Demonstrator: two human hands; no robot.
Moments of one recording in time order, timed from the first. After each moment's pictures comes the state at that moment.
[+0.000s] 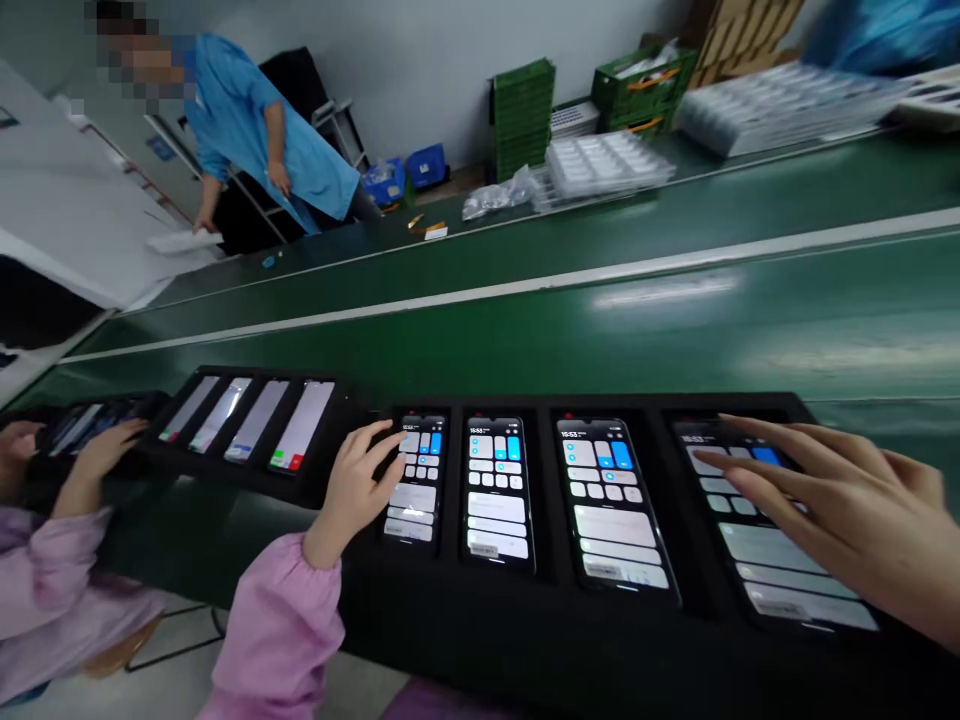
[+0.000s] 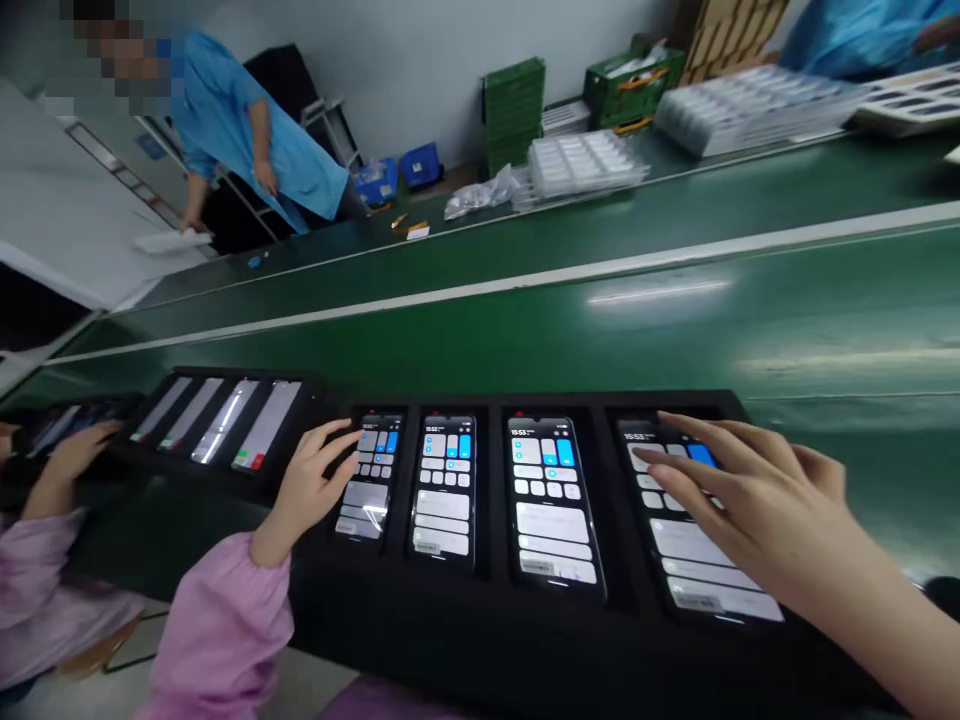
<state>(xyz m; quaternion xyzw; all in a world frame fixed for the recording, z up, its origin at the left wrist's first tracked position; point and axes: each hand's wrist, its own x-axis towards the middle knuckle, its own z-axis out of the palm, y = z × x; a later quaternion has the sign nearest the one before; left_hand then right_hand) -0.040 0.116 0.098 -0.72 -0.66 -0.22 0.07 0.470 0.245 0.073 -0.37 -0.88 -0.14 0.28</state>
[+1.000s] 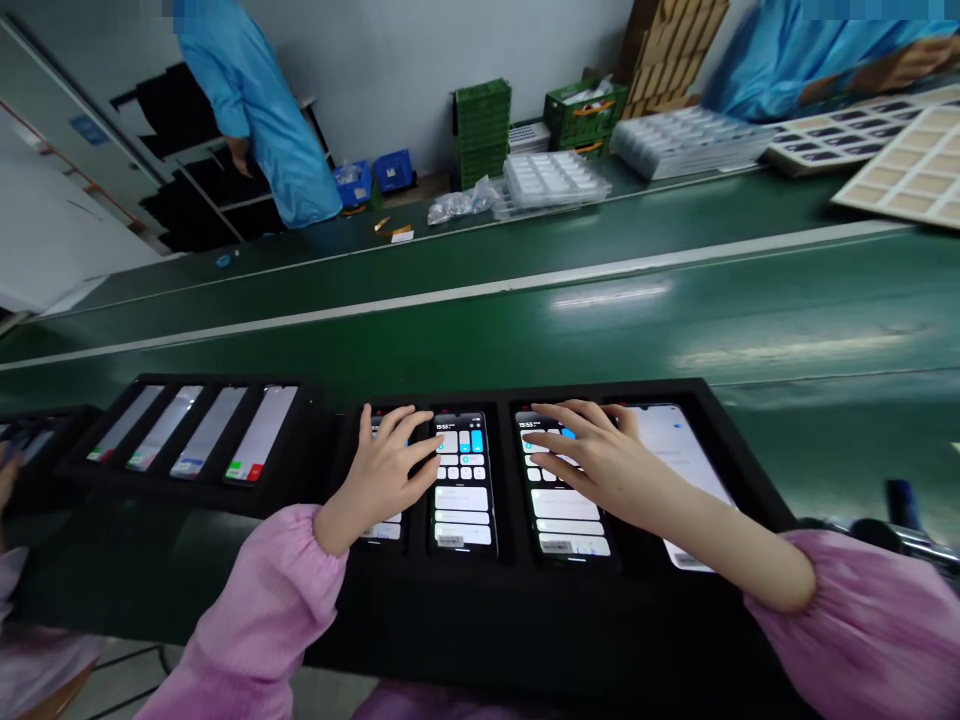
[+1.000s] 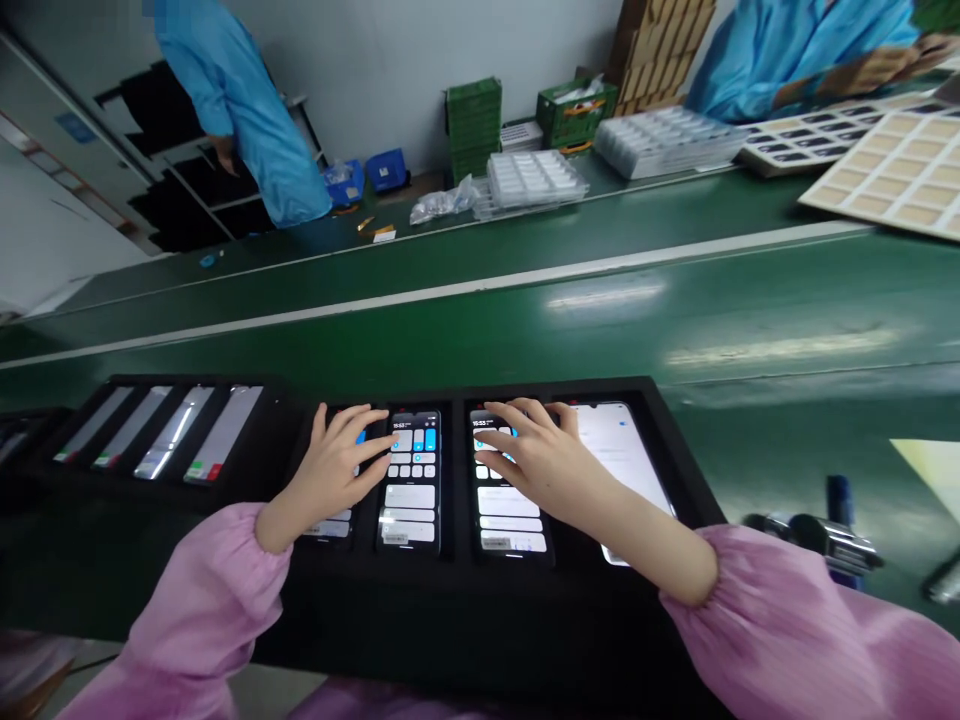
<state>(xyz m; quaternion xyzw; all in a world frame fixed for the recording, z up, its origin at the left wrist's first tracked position) 0.039 0.154 0.120 -0.81 -0.57 -0.12 0.03 0.361 0.235 0.100 -0.33 -0.93 -0.02 0.16</state>
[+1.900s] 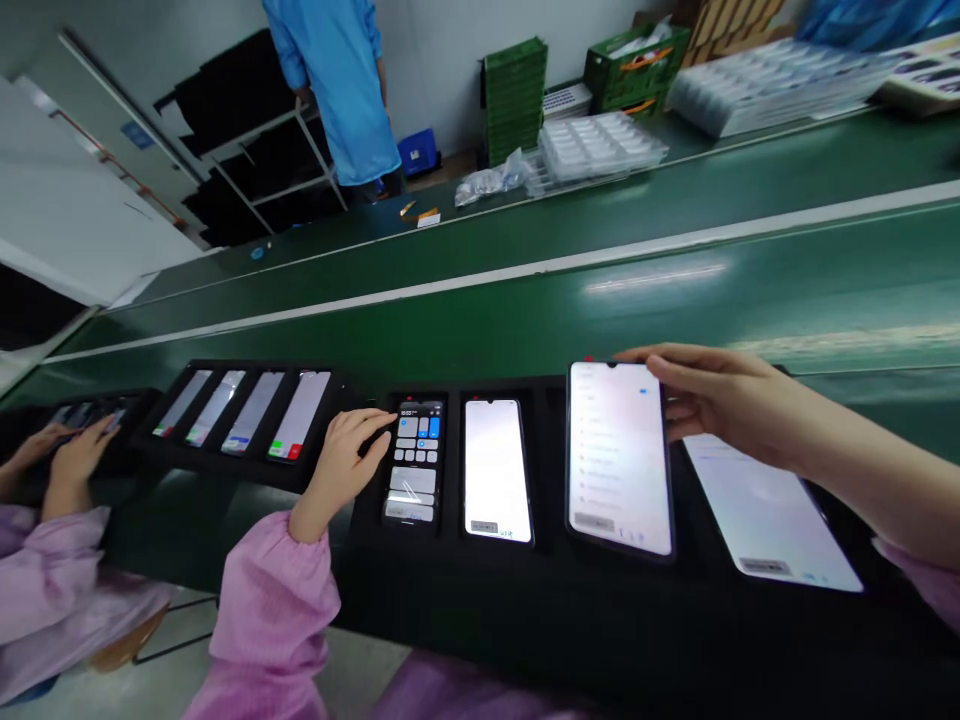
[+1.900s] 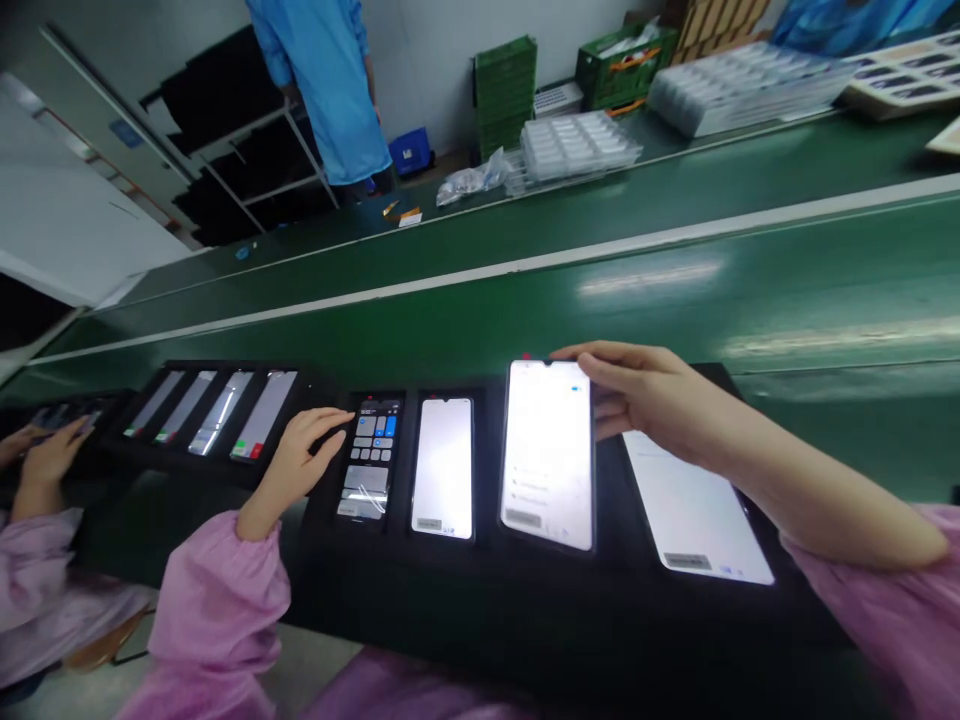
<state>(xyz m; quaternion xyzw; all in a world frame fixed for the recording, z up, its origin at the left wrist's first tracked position) -0.057 0.124 0.118 -0.71 -0.68 -0.20 -0.03 0.371 0.275 0.170 -0.52 -0.47 0.67 0.25</state>
